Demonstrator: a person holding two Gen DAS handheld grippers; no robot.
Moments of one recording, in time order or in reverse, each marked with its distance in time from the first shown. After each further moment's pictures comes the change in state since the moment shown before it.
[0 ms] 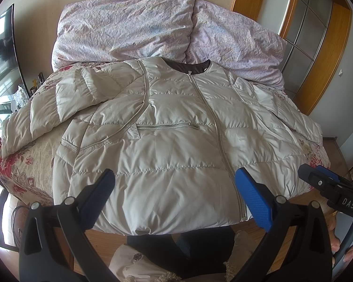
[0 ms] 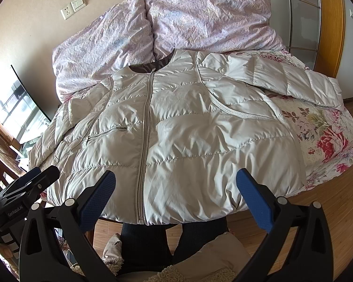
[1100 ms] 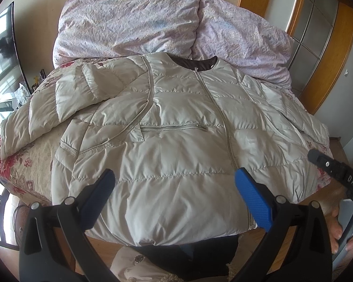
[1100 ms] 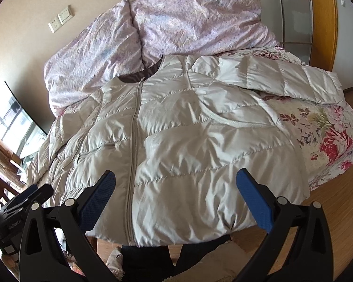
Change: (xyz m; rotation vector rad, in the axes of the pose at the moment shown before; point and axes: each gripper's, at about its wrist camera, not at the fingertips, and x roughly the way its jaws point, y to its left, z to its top) left arm 0.026 0.014 0.009 -0.008 0.028 0.027; right arm 0.026 -0.040 0.024 0.112 -0.076 0.008
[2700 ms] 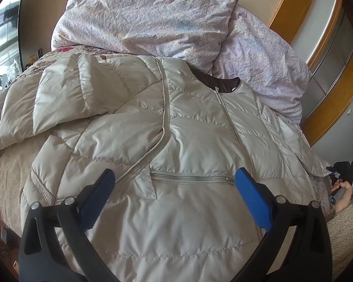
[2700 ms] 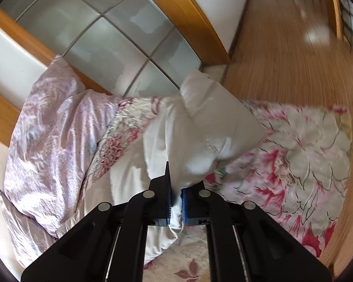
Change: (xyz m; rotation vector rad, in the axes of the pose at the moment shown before) left arm 0.079 0.056 0.053 -0.182 -0.045 -0.083; right arm 0.090 -0.311 0.133 0.743 -0.305 -0.261
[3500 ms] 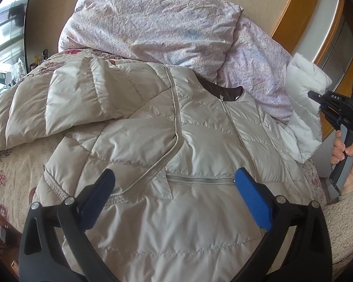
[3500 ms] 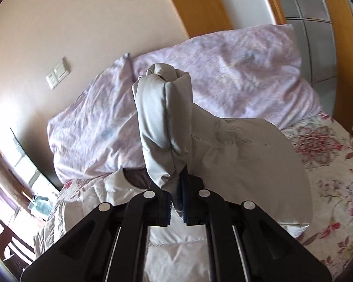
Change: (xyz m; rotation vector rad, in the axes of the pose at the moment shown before) left arm -0.015 0.021 -0.002 -0.019 -0.037 -0.011; right arm -0.056 0.268 -0.191 -0.761 0.163 0.543
